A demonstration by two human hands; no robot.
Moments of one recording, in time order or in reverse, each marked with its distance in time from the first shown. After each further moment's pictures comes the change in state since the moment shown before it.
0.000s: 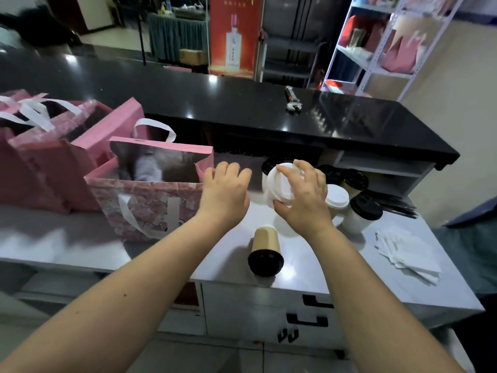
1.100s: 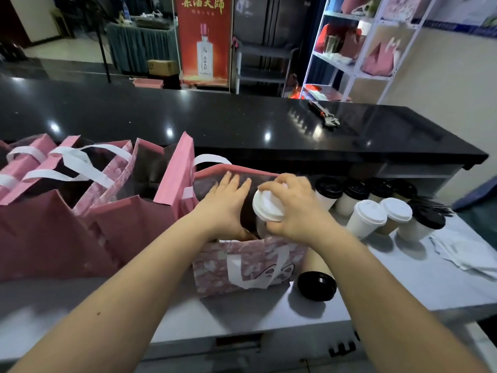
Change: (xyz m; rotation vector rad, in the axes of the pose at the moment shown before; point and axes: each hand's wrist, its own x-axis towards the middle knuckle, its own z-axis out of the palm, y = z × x) left_hand 0.034 -0.252 -0.005 -0.283 -0.631 0.210; right_hand 0.089 -0.213 0.101 -0.176 -0.292 0.004
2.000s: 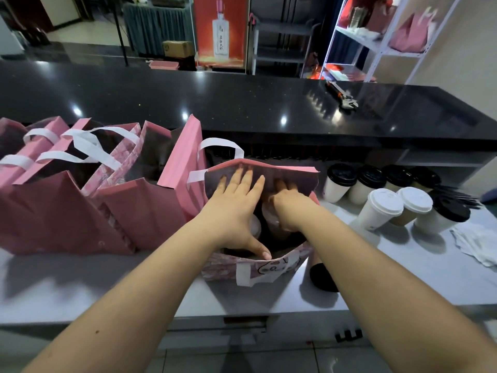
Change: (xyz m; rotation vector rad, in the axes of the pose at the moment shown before) left_hand -0.029 0.027 0.011 0.123 0.005 0.028; right_hand 0.035 0.023 0.054 -0.388 -0.461 0.047
